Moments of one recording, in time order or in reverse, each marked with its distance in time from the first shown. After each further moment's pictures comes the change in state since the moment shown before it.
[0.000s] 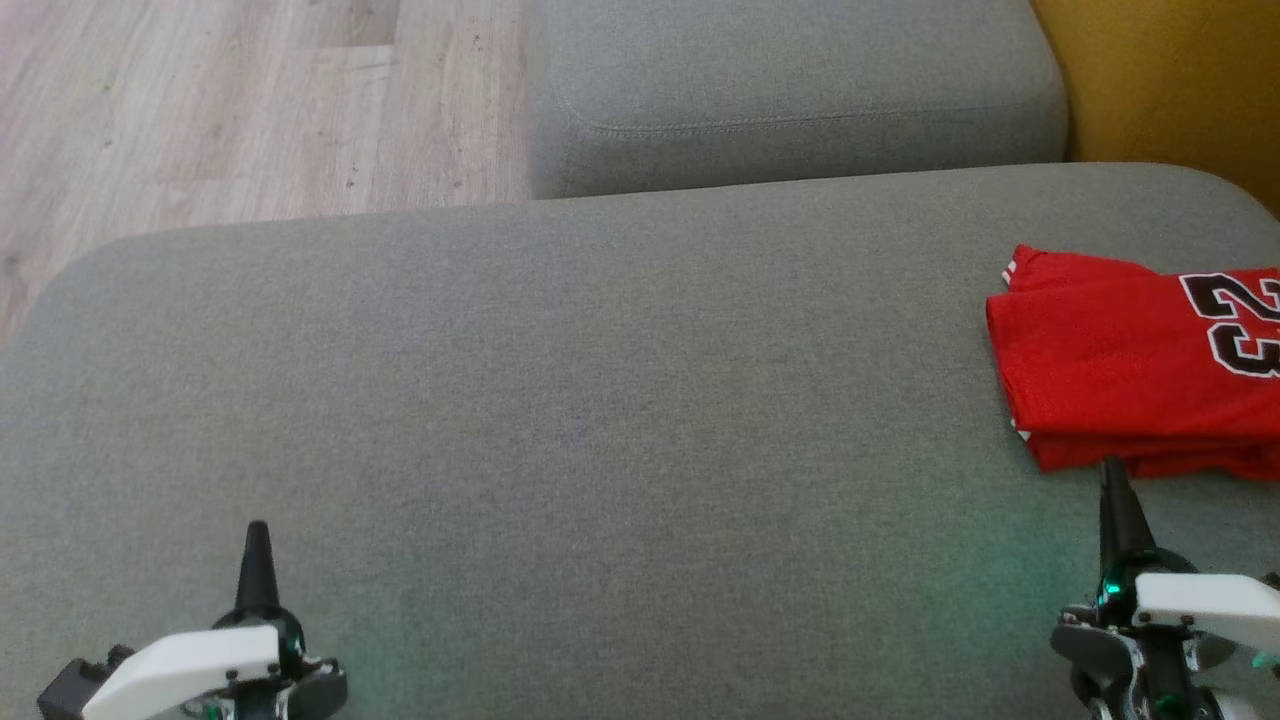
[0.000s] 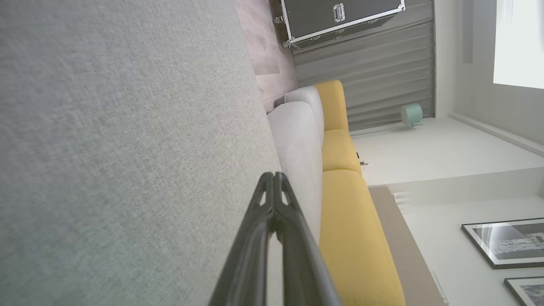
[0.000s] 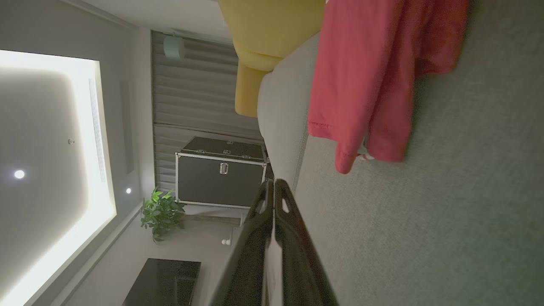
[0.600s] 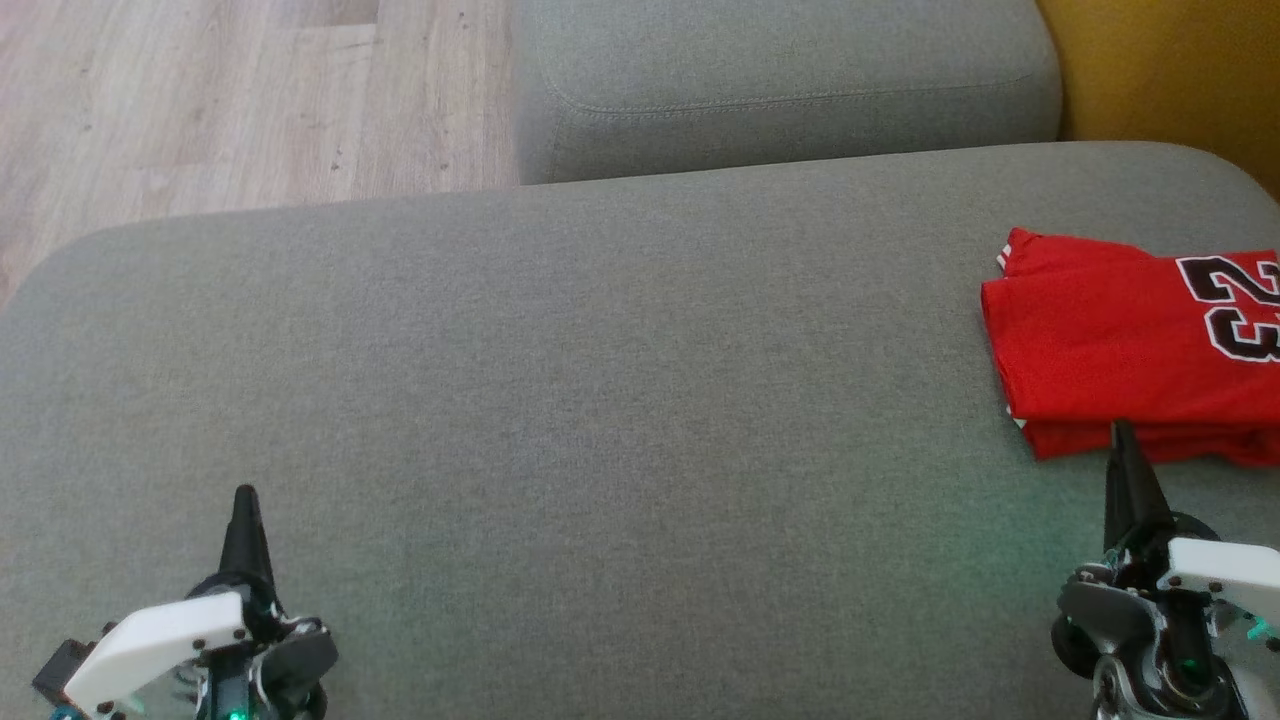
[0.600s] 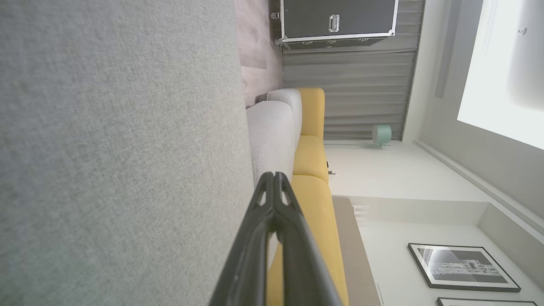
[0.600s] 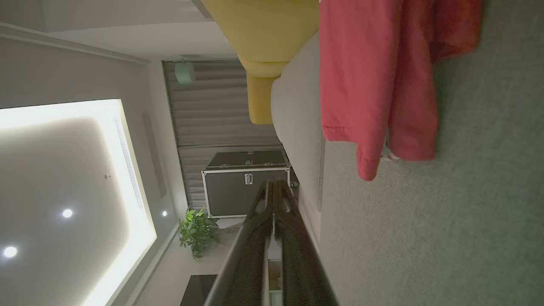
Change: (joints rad) left arm -0.064 -0.004 0.032 0.011 -0.194 -0.023 0.045; right arm -0.067 0.000 -0.028 0.018 0.193 0.000 0.049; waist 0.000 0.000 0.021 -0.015
